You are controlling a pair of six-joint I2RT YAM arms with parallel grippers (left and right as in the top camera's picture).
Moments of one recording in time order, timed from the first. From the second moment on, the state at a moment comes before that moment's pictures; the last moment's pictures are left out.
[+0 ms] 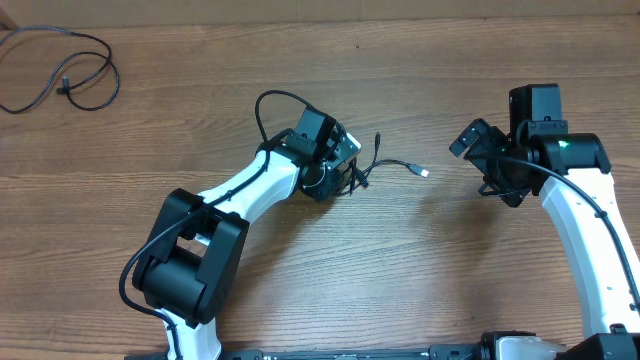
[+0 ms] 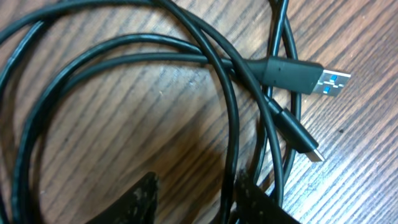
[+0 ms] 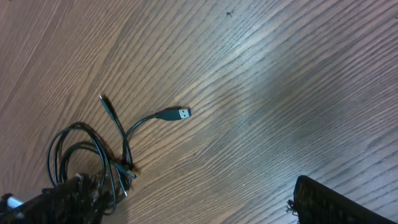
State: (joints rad) left arm -0.50 1.95 1.20 -0.43 0.14 0.32; right arm 0.01 1.43 1.22 -0.98 -0.09 0.75
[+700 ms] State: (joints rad) left arm -0.50 1.95 1.19 -0.38 0.21 0.32; right arm 0.01 1.43 1.22 -0.98 -0.10 0.75
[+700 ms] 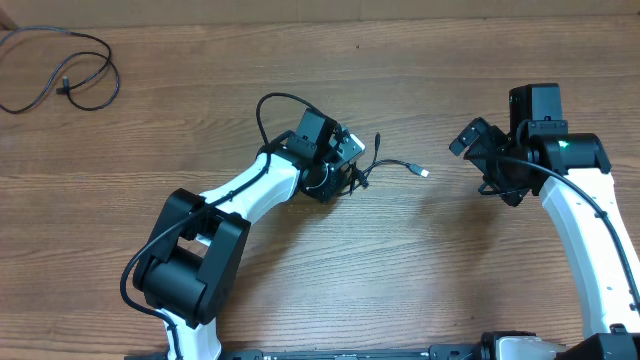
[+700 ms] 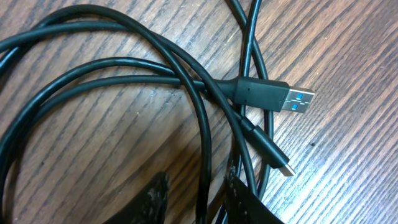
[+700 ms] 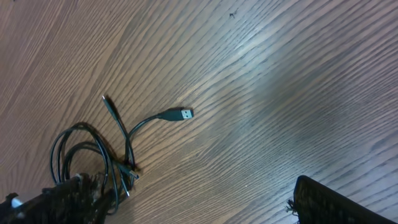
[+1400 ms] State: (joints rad) left arm -0.50 1.71 1.54 -0.67 0.12 -0.05; right arm 0.08 1.54 1.19 -0.84 -0.48 0.76
